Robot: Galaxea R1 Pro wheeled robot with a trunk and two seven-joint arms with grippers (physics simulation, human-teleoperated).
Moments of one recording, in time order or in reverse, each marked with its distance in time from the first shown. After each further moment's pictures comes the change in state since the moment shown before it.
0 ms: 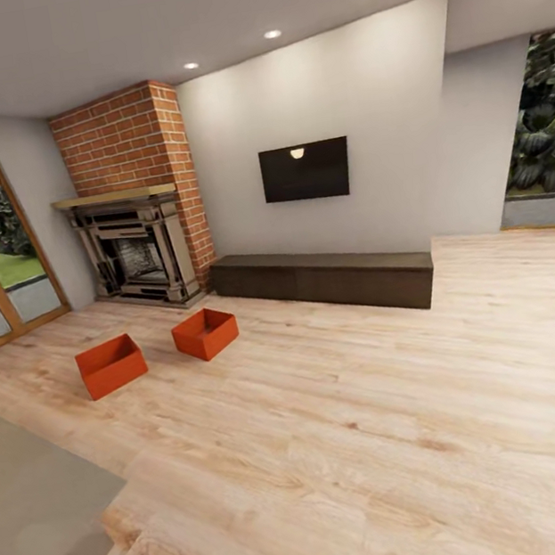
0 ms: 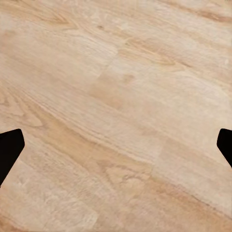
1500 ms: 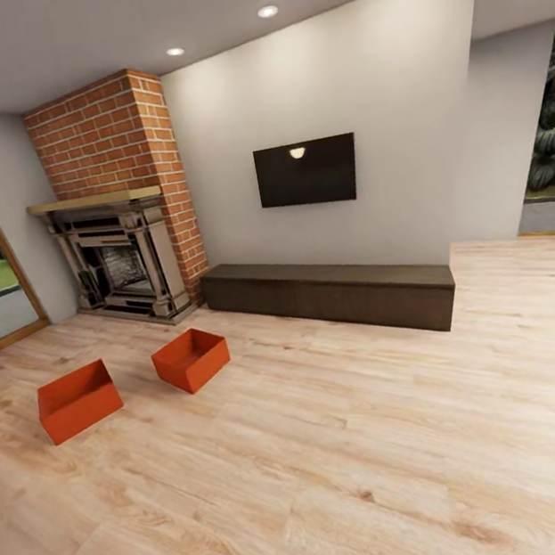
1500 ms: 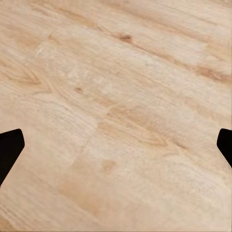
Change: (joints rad) left arm 0.000 0.003 -0.001 -0.021 -0.001 0.091 -0.007; right arm 0.000 0.000 0.000 0.000 0.000 0.002 0.000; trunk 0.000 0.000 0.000
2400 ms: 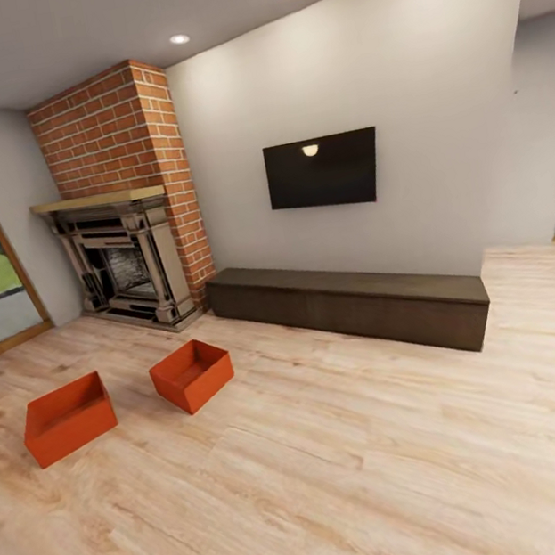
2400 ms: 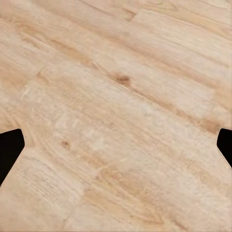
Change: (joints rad) left arm 0.000 -0.002 0.000 0.000 -0.001 0.000 0.003; right arm 0.000 0.000 0.000 0.000 0.001 0.000 0.000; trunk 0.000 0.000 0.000
